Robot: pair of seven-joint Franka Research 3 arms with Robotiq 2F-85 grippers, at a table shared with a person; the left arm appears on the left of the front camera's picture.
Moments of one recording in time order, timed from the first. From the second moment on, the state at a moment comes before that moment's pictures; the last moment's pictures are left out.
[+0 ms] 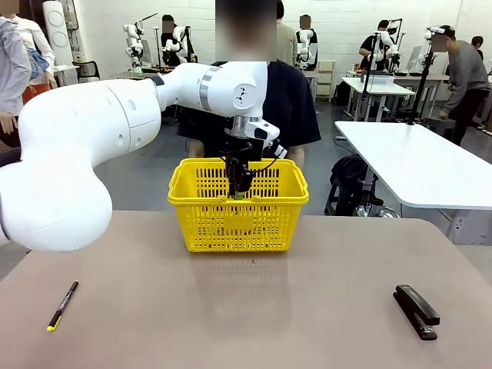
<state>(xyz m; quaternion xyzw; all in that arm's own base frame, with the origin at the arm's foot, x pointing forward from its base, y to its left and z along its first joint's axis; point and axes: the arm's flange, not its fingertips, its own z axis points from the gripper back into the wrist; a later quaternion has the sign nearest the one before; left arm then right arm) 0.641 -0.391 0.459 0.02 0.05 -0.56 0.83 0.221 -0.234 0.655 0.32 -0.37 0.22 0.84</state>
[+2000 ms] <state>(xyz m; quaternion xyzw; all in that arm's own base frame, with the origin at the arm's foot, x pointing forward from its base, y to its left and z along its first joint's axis) 0.567 -0.306 0.672 -0.03 0.01 -0.50 0.87 0.221 -0.234 0.655 0.32 -0.37 0.23 0.84</state>
